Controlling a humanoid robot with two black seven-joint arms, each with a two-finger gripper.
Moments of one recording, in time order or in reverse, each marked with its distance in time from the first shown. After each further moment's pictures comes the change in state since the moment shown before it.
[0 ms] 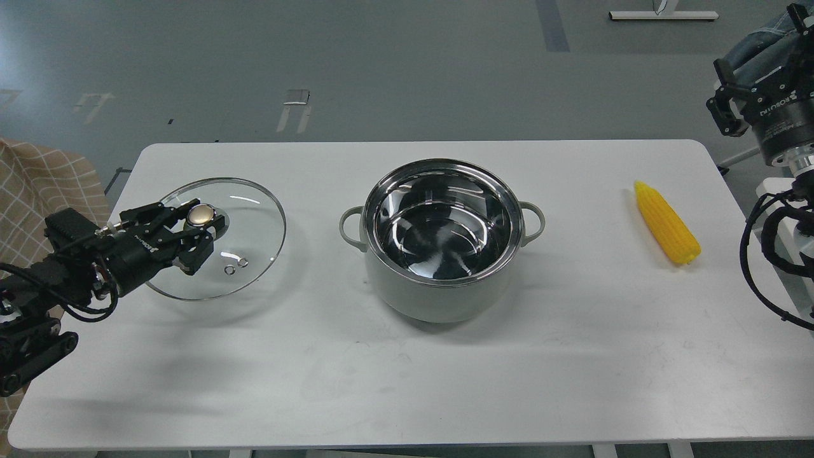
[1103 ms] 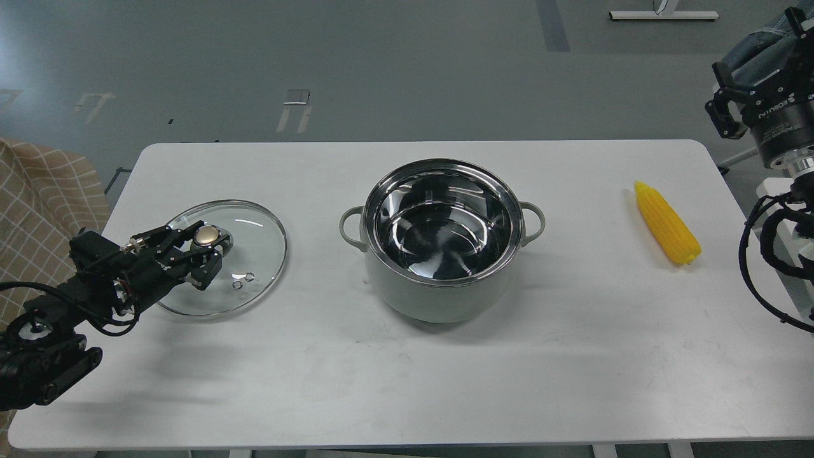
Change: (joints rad) left arm 0.016 -0.133 -0.001 0.189 -0.014 0.000 0.000; right arm -0.007 -0.001 0.001 -0.002 0.000 0.000 -0.001
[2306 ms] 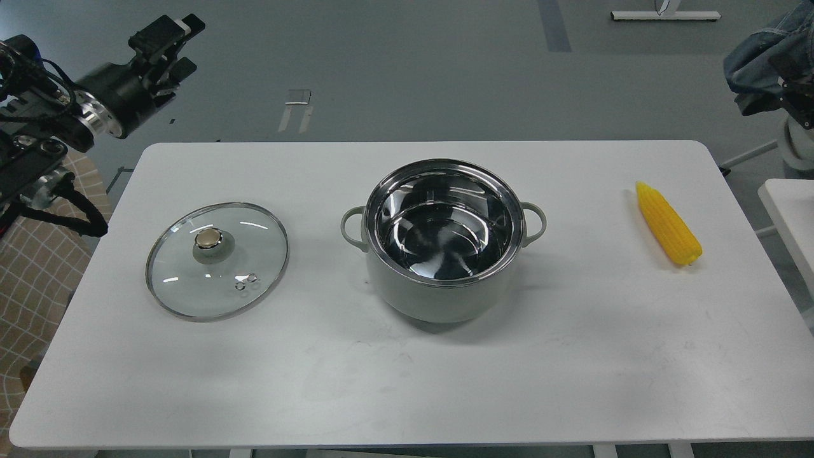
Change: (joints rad) left arm -0.494 0.021 -0.021 -0.083 -1.307 -0.867 0.000; right arm 0.094 -0.233 -0.081 0.003 -0.721 0.000 0.000
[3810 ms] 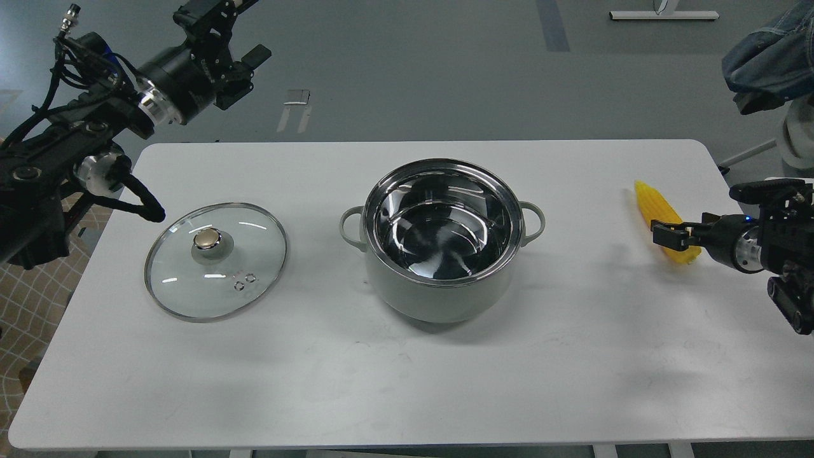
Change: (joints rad) left arm -0.015 -0.054 -0.009 -0.034 -0.052 -0.019 0.000; right arm 0.036 0.346 -0.993 -0.429 -0.327 -0.454 -0.001
